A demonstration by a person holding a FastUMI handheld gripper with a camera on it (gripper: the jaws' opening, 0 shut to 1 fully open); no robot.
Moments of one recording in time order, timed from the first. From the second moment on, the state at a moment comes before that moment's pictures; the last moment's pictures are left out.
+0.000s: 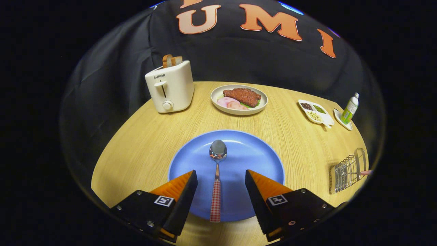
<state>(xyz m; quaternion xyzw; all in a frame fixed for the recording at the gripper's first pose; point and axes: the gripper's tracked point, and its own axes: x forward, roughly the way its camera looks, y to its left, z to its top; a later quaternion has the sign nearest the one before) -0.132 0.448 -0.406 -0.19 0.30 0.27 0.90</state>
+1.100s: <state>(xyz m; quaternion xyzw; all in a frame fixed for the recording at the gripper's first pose) -0.125 0.429 -0.364 -0.16 0.26 0.29 0.91</state>
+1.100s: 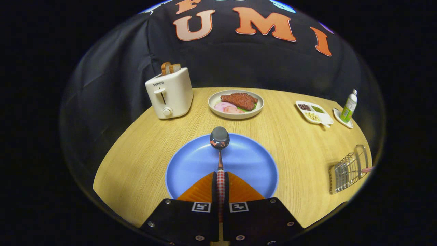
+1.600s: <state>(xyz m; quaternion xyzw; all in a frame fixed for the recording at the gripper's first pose) -0.094 0.322 -0.260 -0.17 0.23 0.24 0.93</state>
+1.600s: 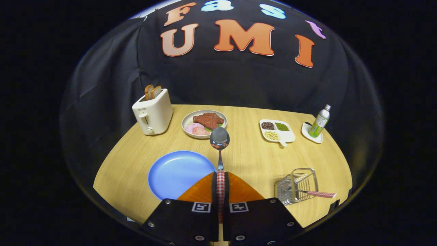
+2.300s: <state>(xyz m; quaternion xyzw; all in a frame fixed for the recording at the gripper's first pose) -0.069 0.166 -0.240 -0.20 0.36 0.18 0.90</state>
